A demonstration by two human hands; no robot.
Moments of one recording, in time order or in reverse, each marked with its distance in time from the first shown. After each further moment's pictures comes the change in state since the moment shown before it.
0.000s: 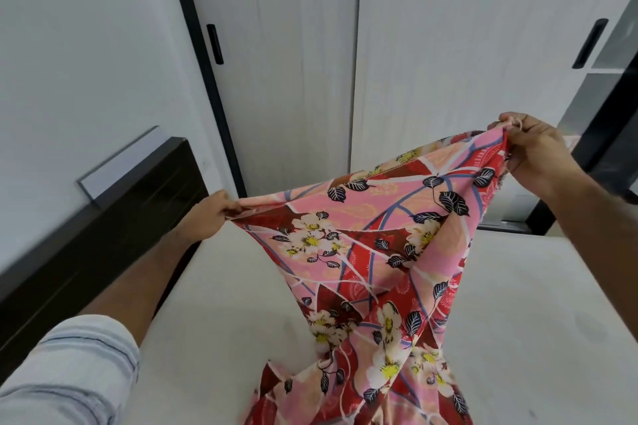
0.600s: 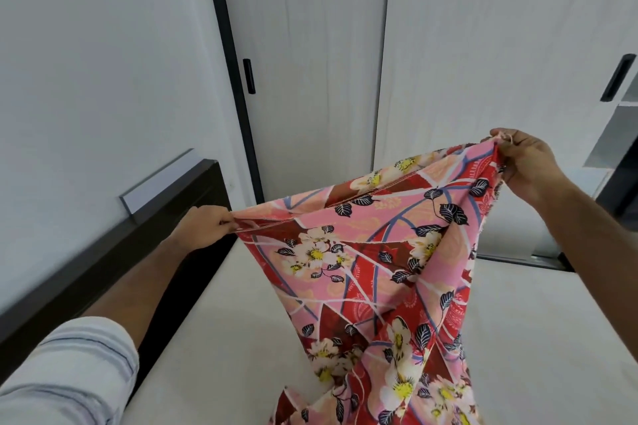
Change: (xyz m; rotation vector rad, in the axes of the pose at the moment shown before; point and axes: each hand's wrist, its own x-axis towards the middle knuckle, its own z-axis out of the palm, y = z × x) left_hand -0.040 -0.018 -0.059 0.146 0.013 -0.080; right_hand 0.028 0.006 0.038 -0.041 0.018 0.020
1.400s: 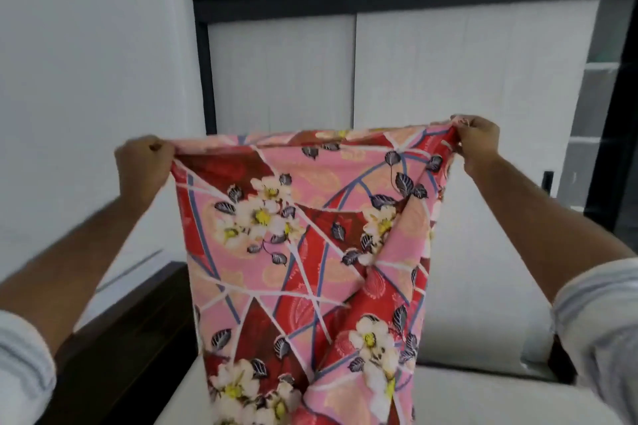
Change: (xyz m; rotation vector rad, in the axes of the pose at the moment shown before) left_hand 0.083 0.022 -0.266 -0.452 1.130 -0.184; right_hand 0.122 -0.177 0.075 -0.123 0.272 -0.394
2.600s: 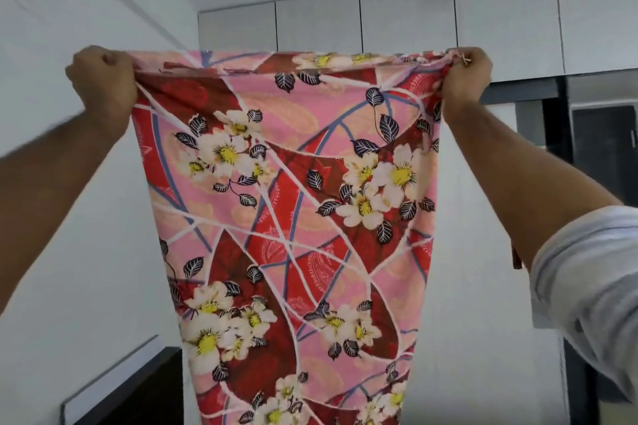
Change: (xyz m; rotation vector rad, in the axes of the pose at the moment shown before) left_hand 0.143 0.208 -0.216 -0.272 0.455 -0.034; right_hand -0.070 -0.318 -0.029 0.137 0.337 -0.430
